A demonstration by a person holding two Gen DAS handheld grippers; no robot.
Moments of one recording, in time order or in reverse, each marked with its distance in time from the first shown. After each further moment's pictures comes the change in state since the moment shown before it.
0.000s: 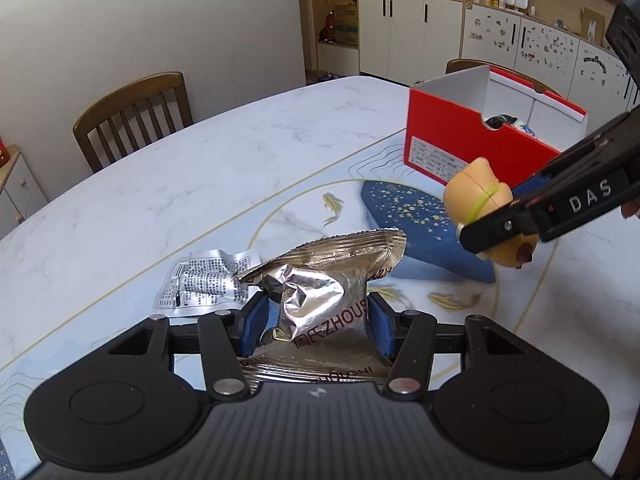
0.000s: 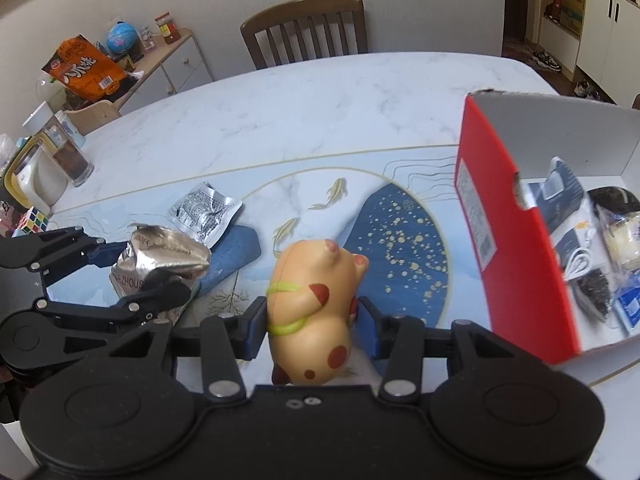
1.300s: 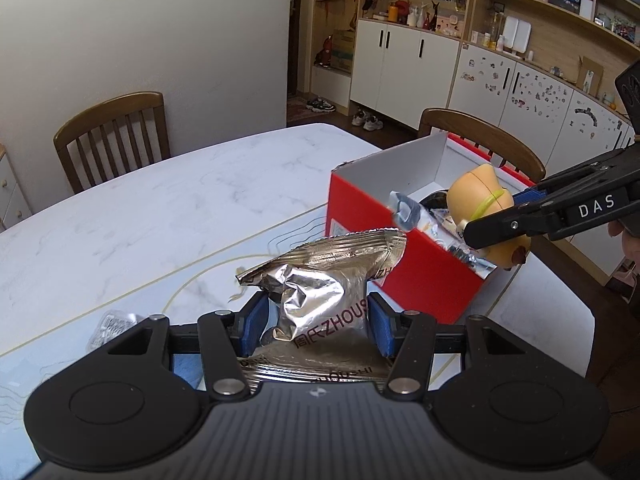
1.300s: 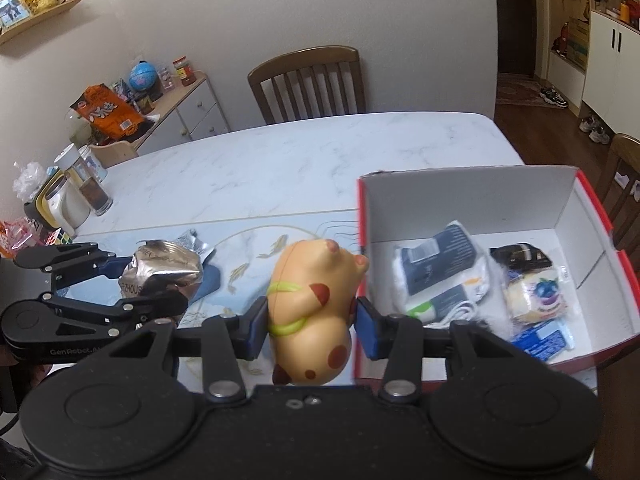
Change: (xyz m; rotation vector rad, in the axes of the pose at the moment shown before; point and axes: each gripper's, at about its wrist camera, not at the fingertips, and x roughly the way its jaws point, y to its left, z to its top) left arm -0.019 -0.080 0.080 -0.107 -0.053 -0.062; right arm -0.096 -0.100 0.022 -0.050 -0.101 0.062
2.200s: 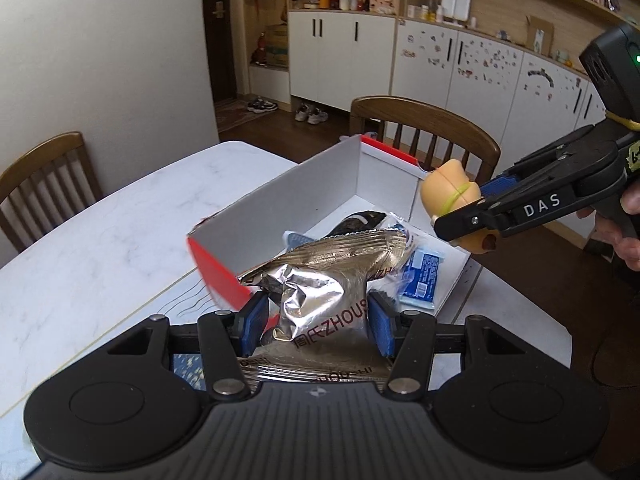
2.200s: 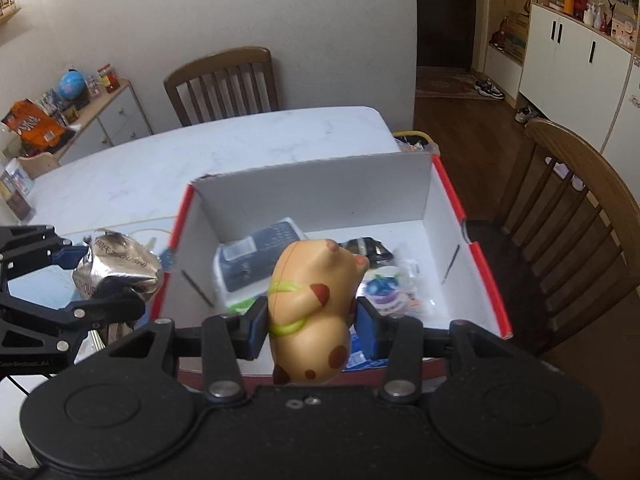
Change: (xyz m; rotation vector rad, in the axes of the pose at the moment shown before) left arm 0.077 -0.113 0.060 0.166 0.027 -0.095; right arm -0.021 -0.122 -0.005 0.038 0.012 -0.177
